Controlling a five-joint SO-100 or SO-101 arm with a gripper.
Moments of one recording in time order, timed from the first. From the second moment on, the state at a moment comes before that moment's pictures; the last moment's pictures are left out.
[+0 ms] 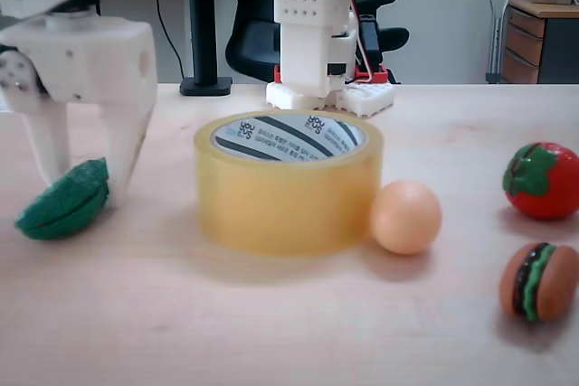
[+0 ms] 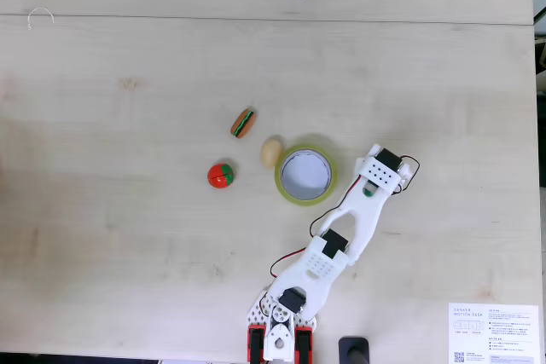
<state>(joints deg) 28.6 52.4 63.7 82.0 65.0</state>
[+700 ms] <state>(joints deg) 28.1 54.1 46.6 91.8 64.6</state>
